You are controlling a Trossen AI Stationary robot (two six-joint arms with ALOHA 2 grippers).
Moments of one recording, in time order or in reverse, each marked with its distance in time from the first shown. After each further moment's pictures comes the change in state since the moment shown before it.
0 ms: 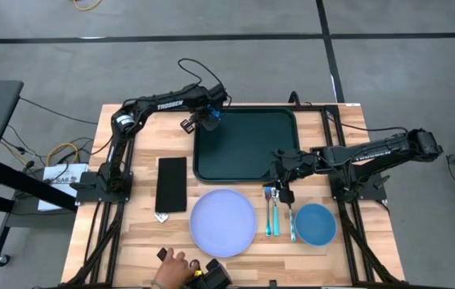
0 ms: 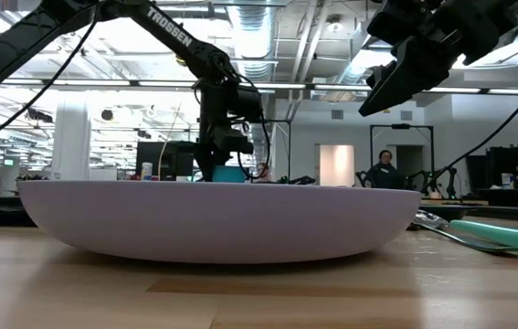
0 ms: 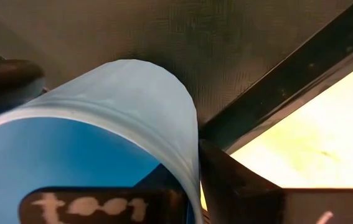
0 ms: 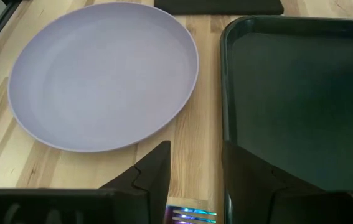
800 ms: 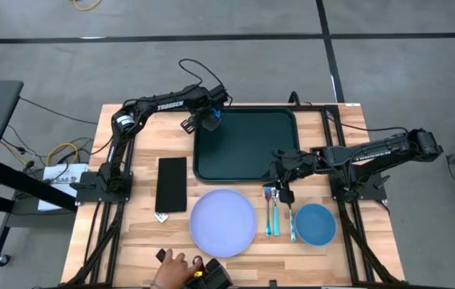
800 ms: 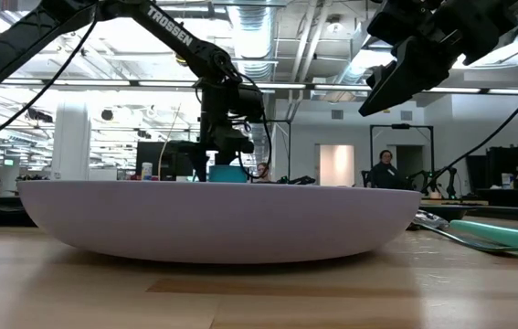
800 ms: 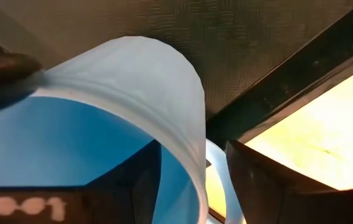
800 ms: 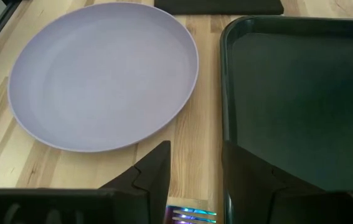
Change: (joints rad) left arm -0.007 0.000 0.001 0.003 -0.033 -0.025; right arm 0.000 0.000 0.000 0.000 0.000 0.000
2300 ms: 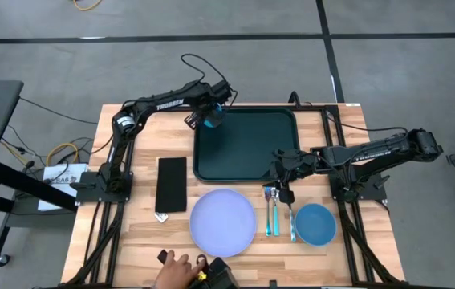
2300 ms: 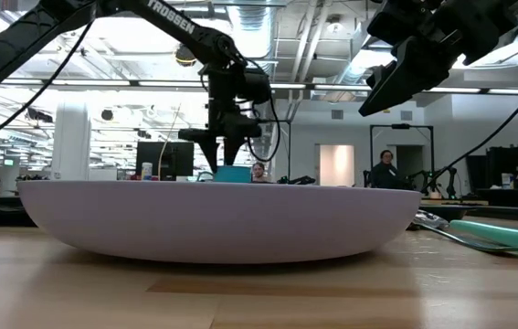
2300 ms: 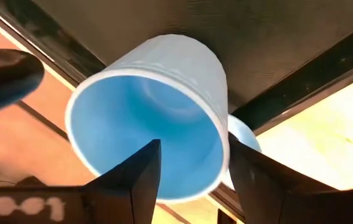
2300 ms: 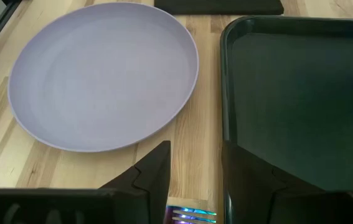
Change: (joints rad) left arm -0.027 -0.001 0.117 -0.044 -0.052 -0.029; right arm 0.000 0.000 0.000 0.000 0.000 0.000
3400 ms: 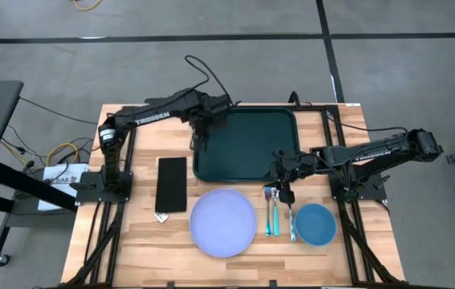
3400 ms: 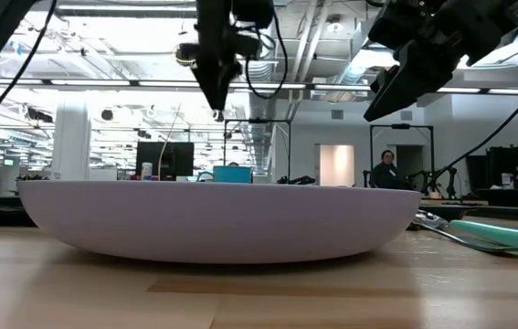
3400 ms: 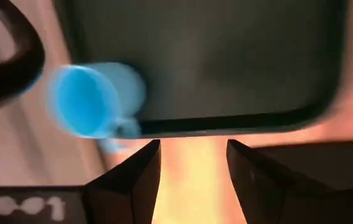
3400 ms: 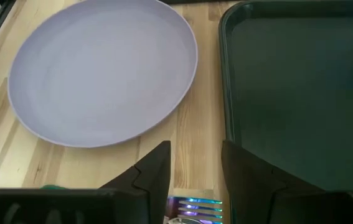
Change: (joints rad) left arm -0.254 -0.202 0.111 -0.368 0.107 -0.952; right arm 0.000 0.000 0.000 -0.031 0.000 0.056
